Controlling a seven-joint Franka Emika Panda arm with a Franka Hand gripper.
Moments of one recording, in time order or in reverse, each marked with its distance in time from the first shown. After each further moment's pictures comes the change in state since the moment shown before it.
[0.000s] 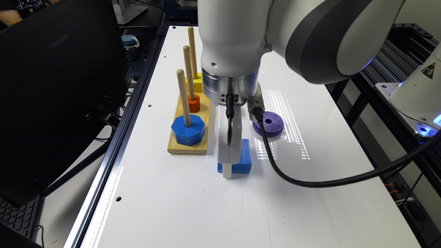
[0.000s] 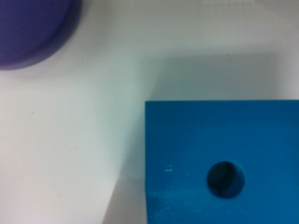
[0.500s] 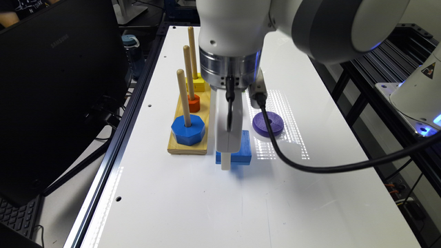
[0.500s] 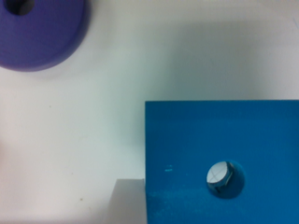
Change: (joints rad) arm -0.004 -0.078 0.012 -0.009 0.009 -0.058 0.000
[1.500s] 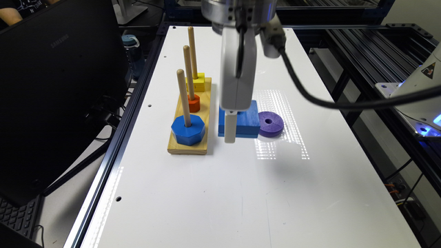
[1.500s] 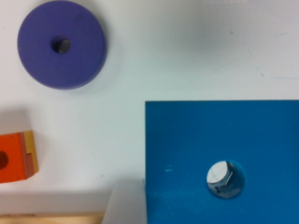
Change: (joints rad) arm -0.002 -0.179 0.015 -0.004 0.055 -0.163 -0.015
